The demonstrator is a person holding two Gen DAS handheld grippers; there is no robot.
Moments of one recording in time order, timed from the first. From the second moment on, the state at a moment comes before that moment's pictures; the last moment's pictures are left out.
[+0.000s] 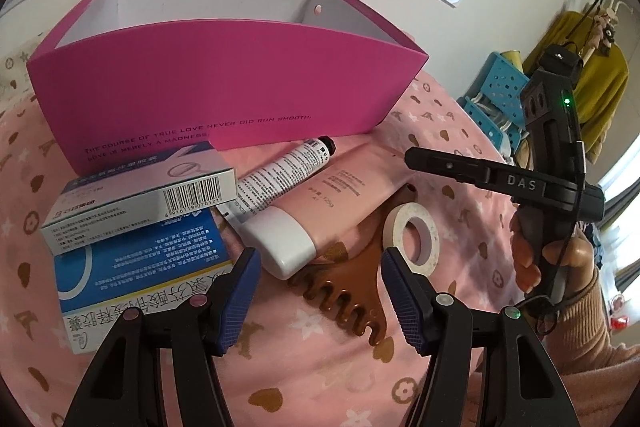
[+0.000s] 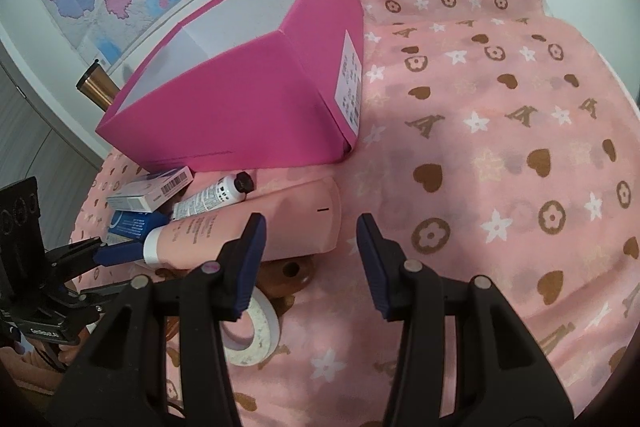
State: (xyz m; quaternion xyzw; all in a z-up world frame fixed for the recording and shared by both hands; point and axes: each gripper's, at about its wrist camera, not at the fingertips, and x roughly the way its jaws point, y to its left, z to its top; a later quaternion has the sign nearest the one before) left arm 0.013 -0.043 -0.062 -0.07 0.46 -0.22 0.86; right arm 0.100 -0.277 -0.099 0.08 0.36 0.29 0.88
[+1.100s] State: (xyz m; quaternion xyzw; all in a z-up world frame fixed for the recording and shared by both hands) left arm 0.022 -0.050 -0.067 -0.07 0.47 -0.21 0.85; right arm 0.111 -0.262 -0.101 0.06 0.36 0.30 0.88
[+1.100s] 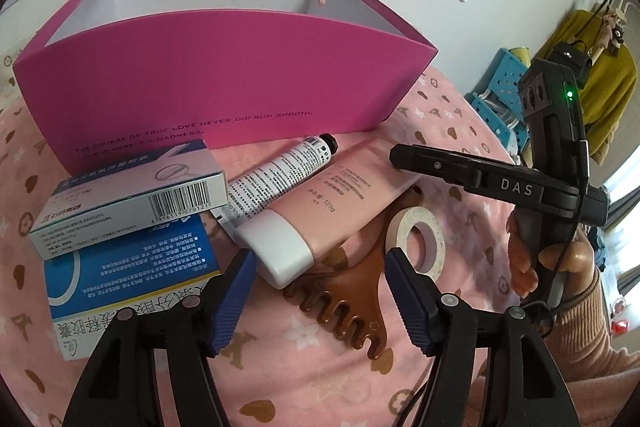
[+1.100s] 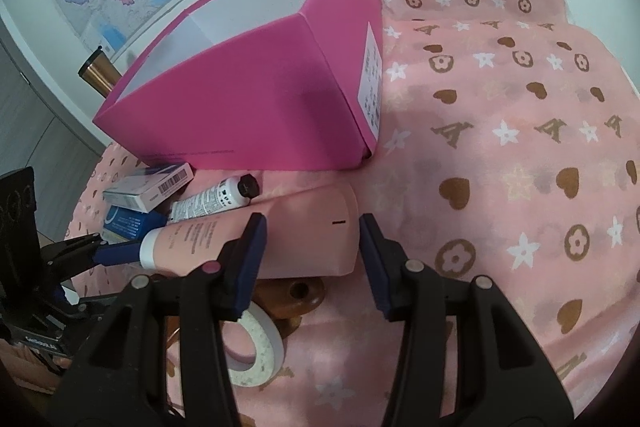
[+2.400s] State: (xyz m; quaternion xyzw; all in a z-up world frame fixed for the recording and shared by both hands) left arm 0.008 -0.028 0.029 -0.03 0.34 -0.22 0.92; right arm 0.043 -0.268 -0.004 0.05 0.21 0.32 0.92
